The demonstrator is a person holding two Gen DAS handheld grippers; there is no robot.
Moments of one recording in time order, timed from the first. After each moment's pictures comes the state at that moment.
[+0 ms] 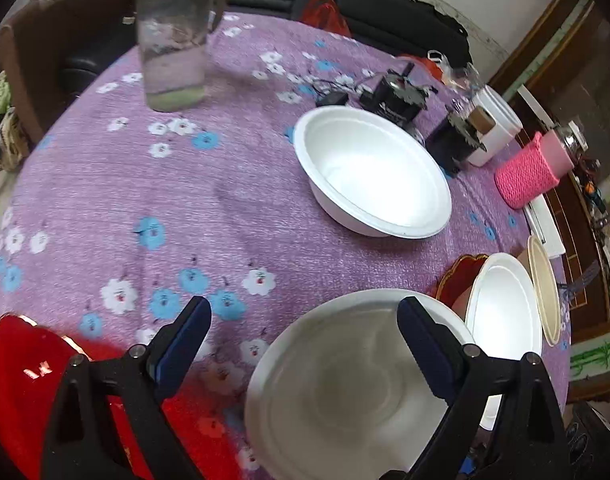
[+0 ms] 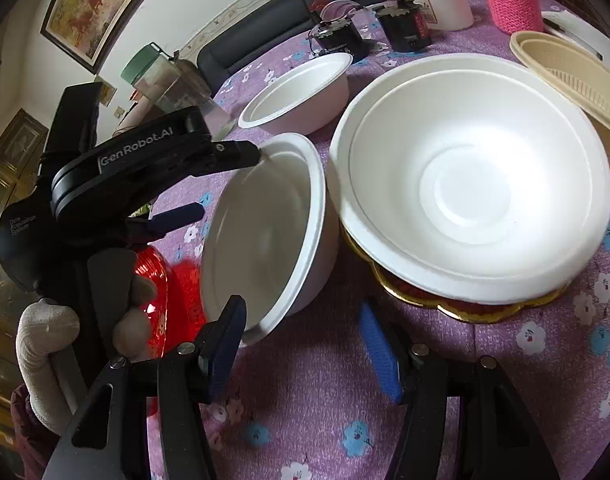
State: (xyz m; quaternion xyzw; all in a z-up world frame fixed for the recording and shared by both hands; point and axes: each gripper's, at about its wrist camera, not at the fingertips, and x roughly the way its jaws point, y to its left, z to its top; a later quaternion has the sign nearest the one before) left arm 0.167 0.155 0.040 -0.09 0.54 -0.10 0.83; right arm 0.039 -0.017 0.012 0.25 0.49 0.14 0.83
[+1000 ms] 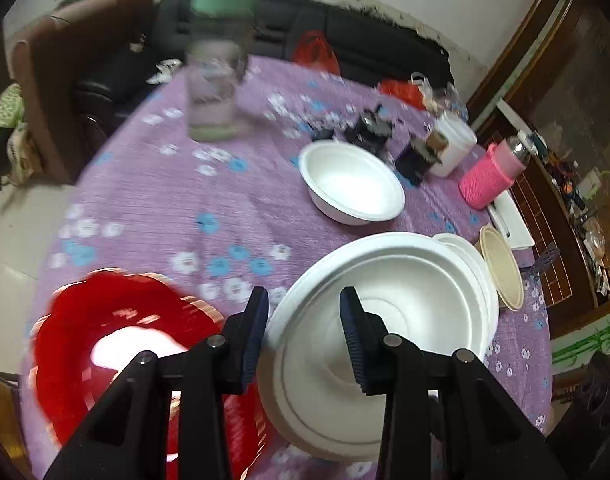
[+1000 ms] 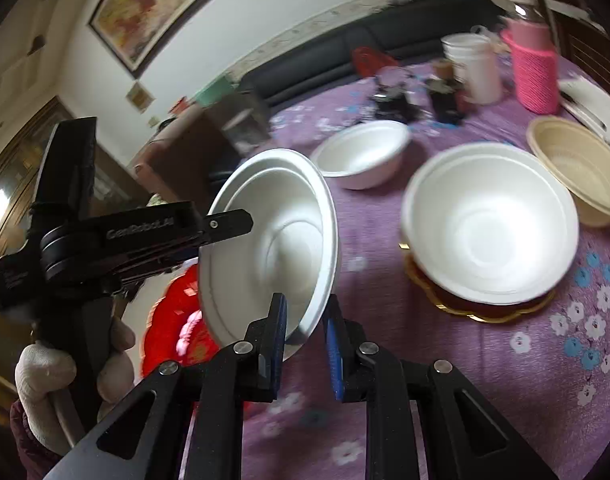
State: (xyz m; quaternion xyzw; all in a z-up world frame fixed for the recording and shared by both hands) left arm 0.082 0.196 0.121 -0.09 0.49 -0.10 0.86; right arm -0.002 0.013 0.083 0.21 0.41 0.18 0.87
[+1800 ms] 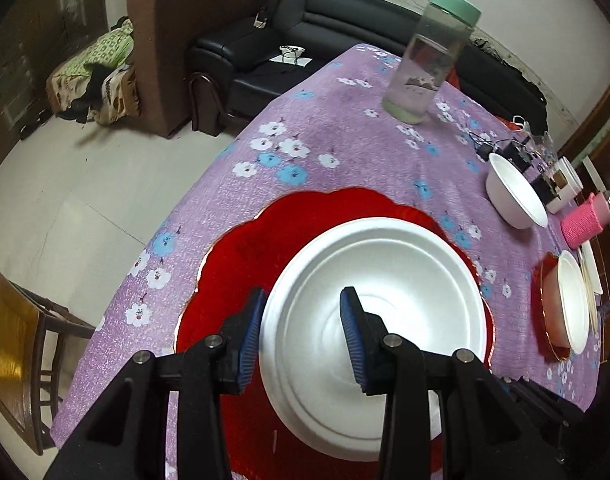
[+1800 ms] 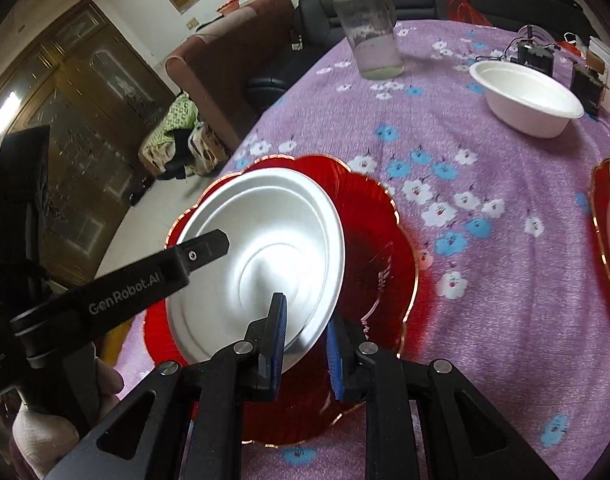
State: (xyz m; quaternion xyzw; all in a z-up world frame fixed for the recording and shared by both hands) left arm 0.030 0.341 0.058 -0.14 0.49 0.06 0.86; right arm 0.035 0.166 0.033 0.09 0.50 0.26 0.82
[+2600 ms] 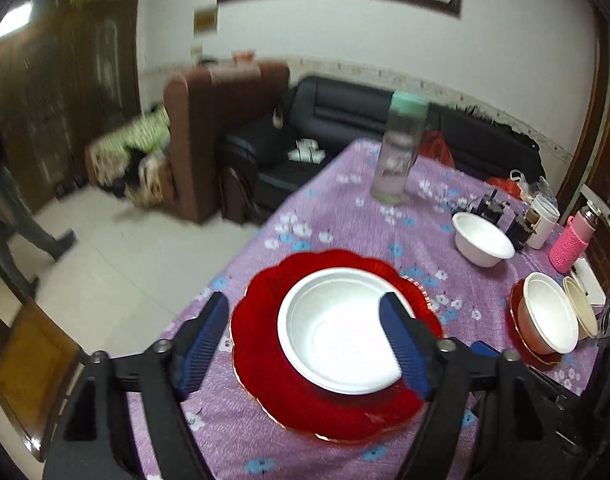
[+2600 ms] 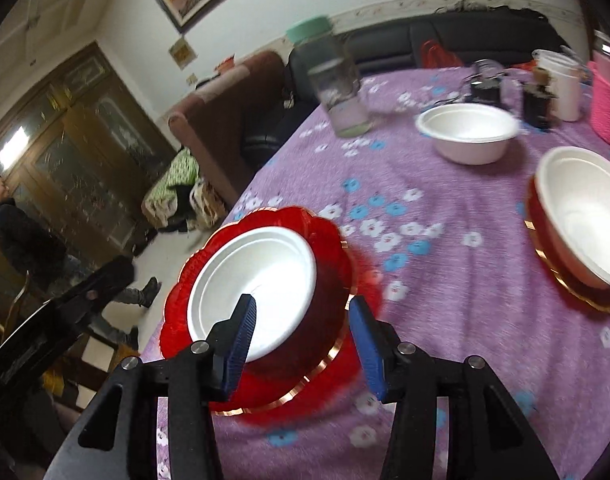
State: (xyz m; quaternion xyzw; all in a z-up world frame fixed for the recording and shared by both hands) left arm -0.074 0.289 0.137 -0.07 0.32 0.13 0.94; right arm -0.014 0.107 0.064 0.15 0.40 0.23 0.87
